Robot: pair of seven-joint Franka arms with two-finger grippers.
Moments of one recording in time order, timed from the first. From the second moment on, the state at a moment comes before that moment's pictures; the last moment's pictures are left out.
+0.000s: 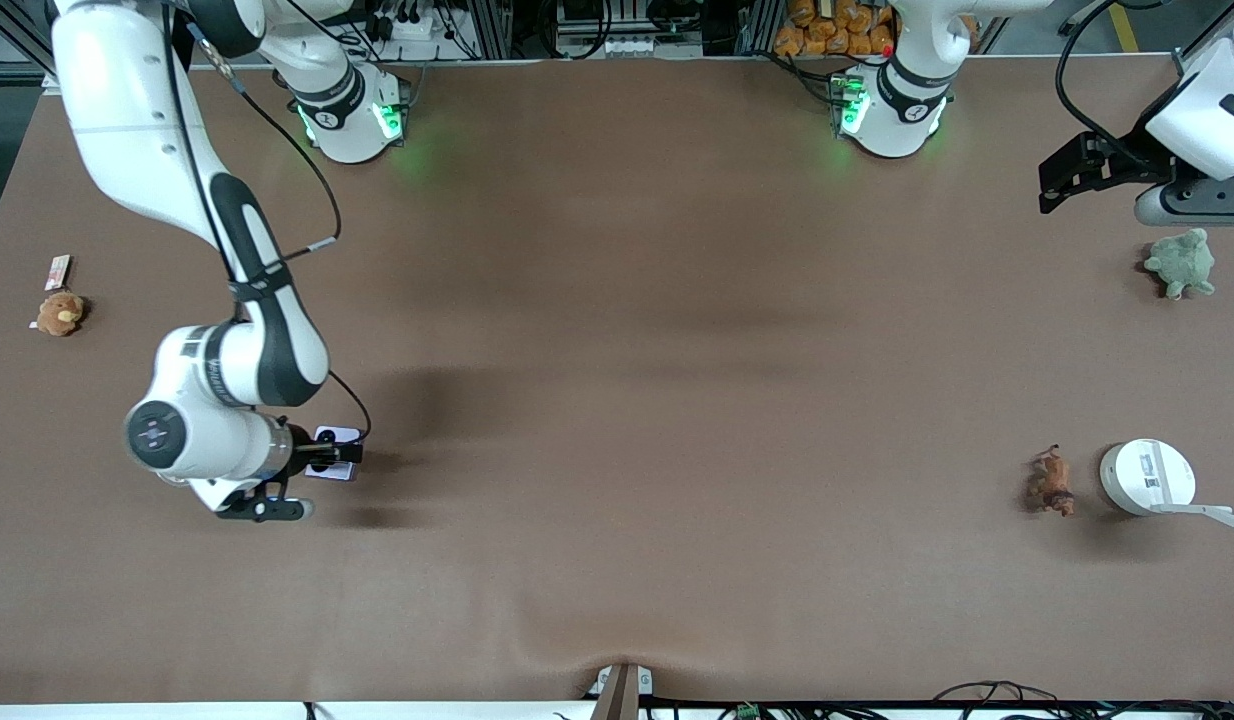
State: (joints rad) left arm -0.09 -0.08 -0.04 -1.58 0.03 1.43 -0.05; right arm 0.13 0.67 -0.06 -1.47 0.10 1.99 0.03
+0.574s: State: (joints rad) left arm -0.09 -0.08 -0.04 -1.58 0.03 1.43 -0.05; right arm 0.12 0.58 -0.06 -1.08 0.06 1.59 0.03
